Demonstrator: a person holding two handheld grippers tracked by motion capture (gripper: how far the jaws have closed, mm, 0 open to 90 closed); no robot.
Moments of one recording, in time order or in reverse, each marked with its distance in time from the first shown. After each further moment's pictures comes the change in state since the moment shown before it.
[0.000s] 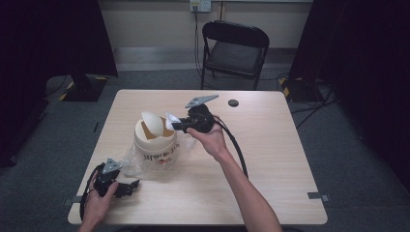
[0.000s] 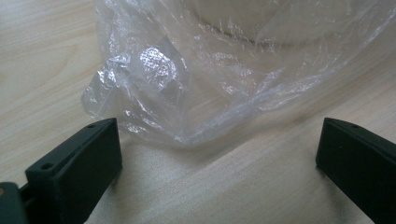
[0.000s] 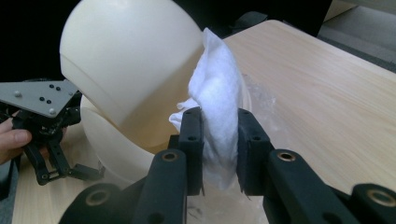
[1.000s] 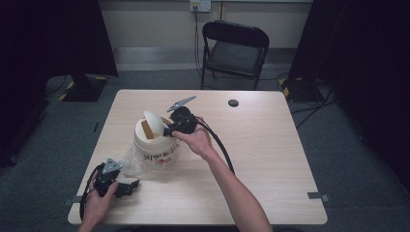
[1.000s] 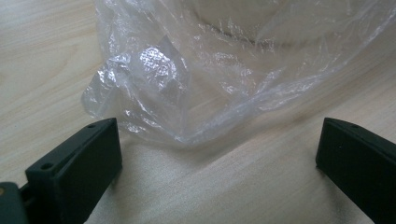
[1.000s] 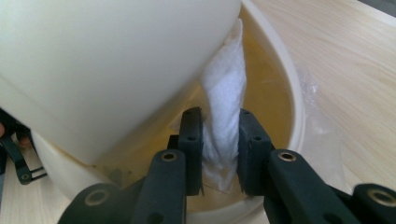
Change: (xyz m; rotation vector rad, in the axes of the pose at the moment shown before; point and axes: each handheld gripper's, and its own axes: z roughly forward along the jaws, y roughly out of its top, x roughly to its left) left arm 0.000 0.000 0.000 0.001 0.001 0.001; right arm 0.007 0.006 0.053 0.152 0.030 -0.016
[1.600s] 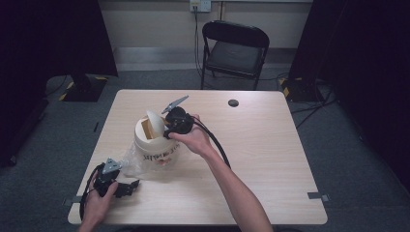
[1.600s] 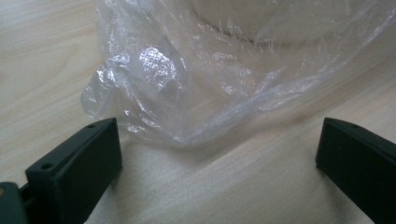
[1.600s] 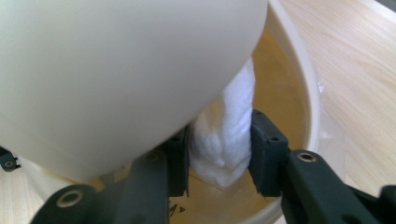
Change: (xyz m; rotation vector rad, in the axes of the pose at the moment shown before) left arm 0.000 0.000 0.000 0.000 0.000 0.000; right arm 0.005 0.007 0.007 0.058 -0.024 -0.067
